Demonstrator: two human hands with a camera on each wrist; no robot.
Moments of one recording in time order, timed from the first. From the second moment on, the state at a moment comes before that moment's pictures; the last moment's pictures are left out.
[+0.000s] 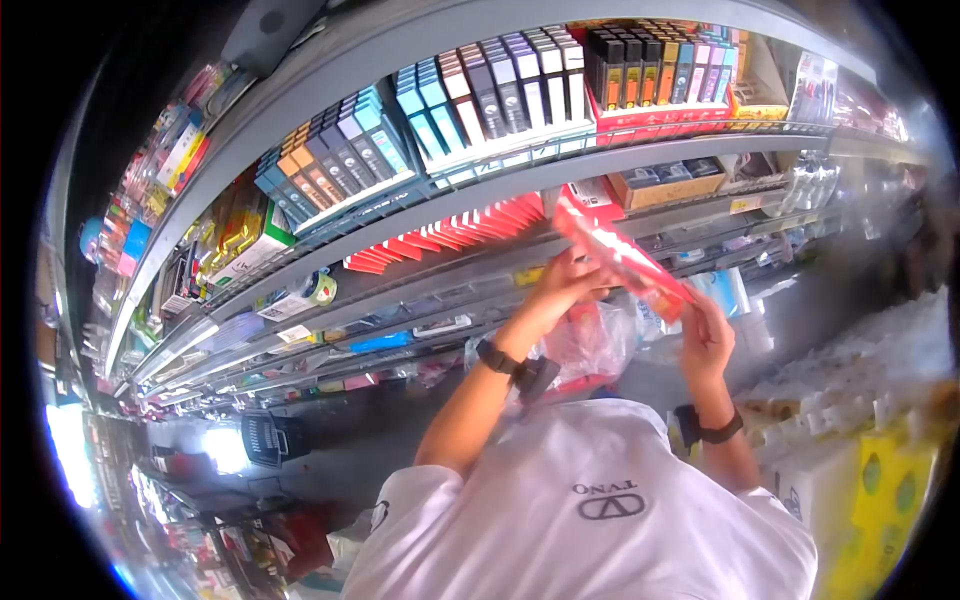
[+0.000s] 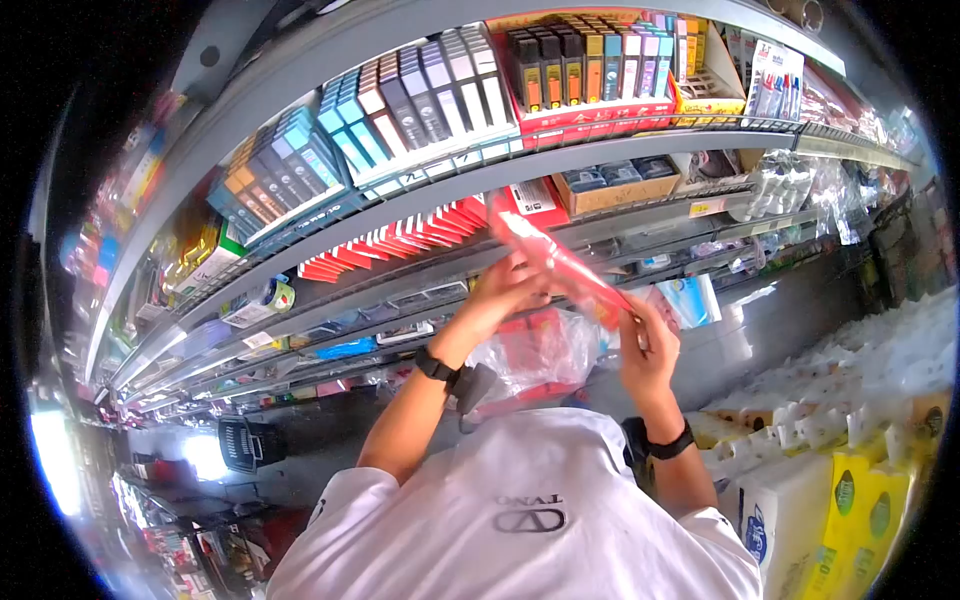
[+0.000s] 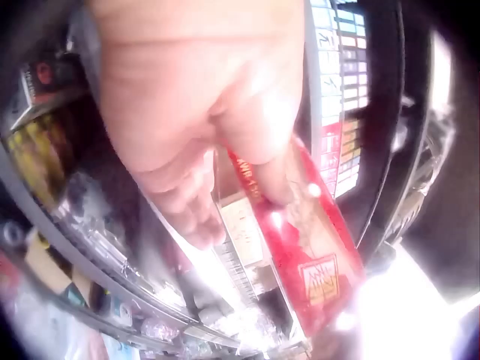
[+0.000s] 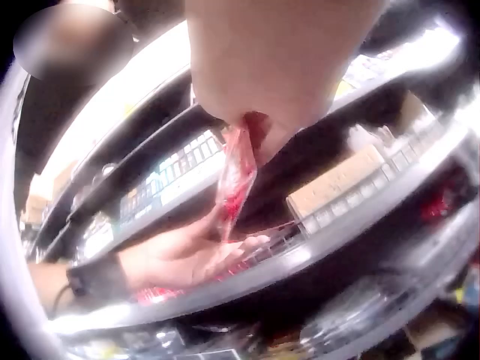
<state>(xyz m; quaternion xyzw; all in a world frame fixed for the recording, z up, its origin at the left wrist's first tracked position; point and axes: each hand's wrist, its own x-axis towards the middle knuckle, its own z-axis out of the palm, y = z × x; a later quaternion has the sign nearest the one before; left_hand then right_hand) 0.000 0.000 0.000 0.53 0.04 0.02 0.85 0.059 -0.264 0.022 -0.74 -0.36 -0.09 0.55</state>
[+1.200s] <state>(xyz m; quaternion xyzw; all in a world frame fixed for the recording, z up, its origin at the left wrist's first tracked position) -0.121 -0.054 0.046 0.73 0.15 0.13 0.66 0.043 -0.243 0.052 -0.70 -0.58 -0.19 0.38</state>
